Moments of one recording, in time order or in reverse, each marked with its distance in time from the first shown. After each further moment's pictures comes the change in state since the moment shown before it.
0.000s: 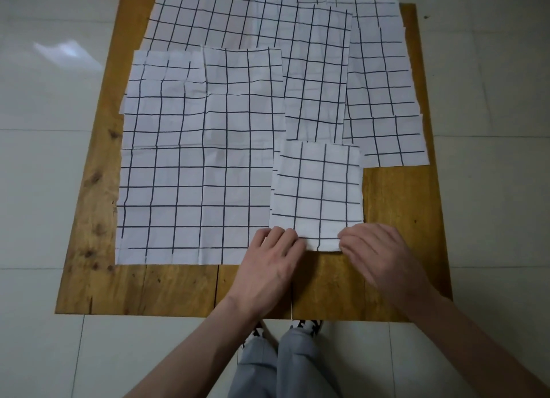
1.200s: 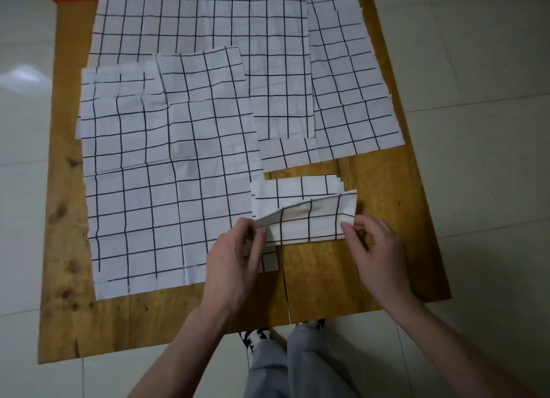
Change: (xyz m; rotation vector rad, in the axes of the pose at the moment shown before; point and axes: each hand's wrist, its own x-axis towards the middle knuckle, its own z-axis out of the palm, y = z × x) left_hand 0.007 -0.026 -0.014 -0.582 0.089 -0.472; right_hand -0.003 -0.030 0.015 0.494 0.176 1.002
